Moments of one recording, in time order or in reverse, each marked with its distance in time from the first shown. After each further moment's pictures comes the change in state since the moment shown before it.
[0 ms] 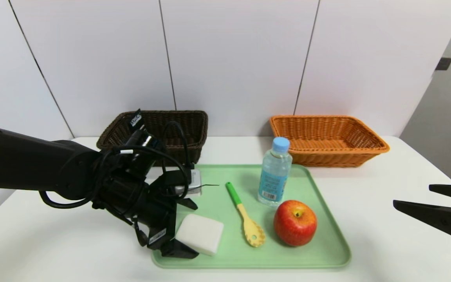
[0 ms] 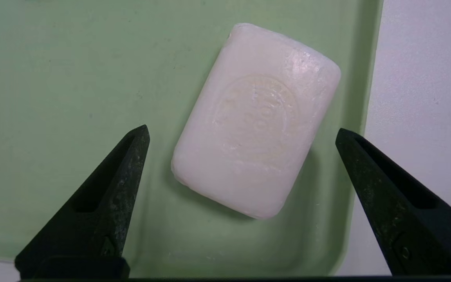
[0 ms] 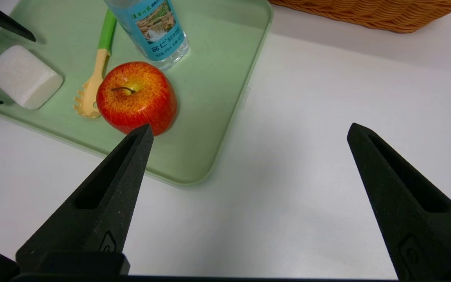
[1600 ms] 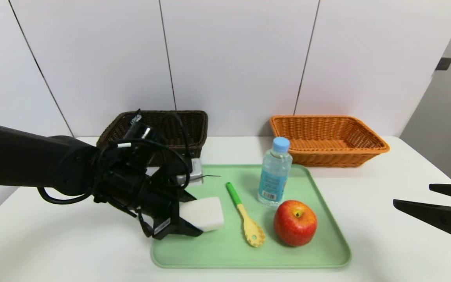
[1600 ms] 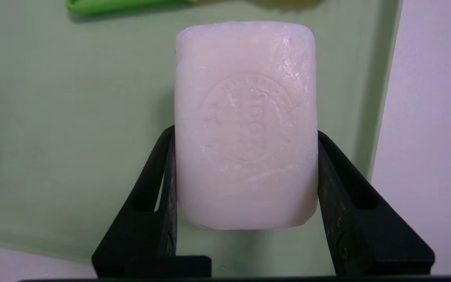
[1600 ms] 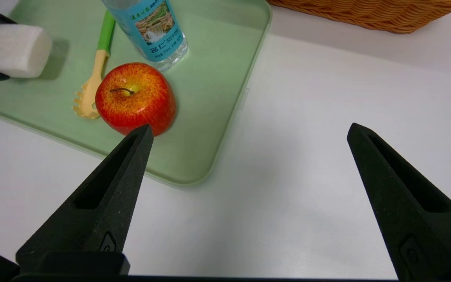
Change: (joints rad) left arm 0.001 -0.021 -0.035 -0.040 0.004 -0.081; right arm -0.003 0.001 -0.001 -0.001 0.001 -0.002
